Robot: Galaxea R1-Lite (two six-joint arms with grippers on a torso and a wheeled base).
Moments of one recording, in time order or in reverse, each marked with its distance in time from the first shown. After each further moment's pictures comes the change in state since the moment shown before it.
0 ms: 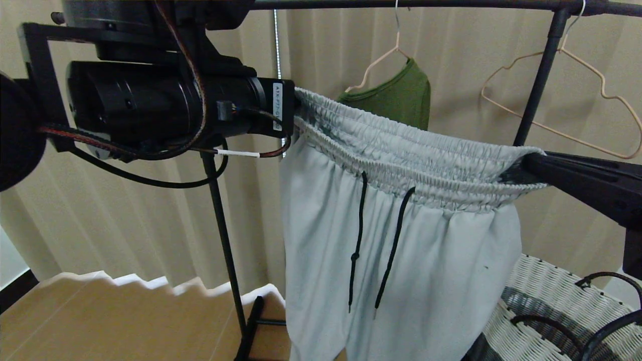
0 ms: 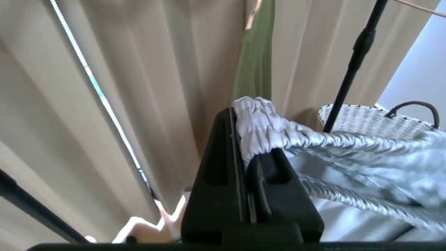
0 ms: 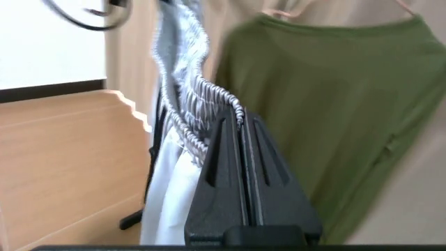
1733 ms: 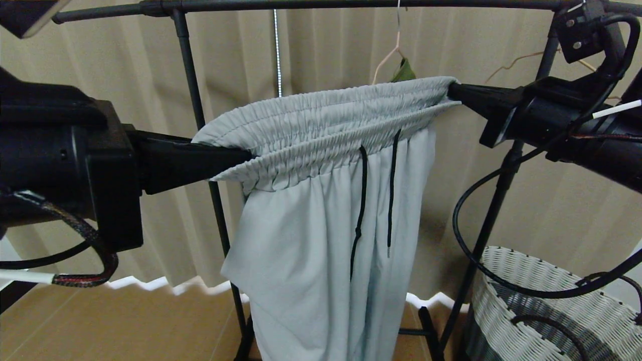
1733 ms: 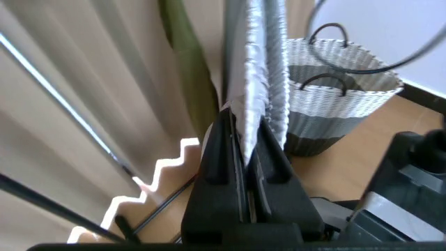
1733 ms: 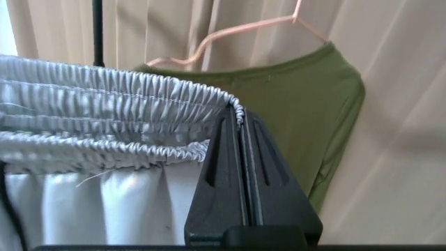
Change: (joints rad) left arm -0.059 -0.391 0.253 0.237 -0.244 0.105; right arm -0.210 0.465 -0.345 -0.204 -0.009 0.036
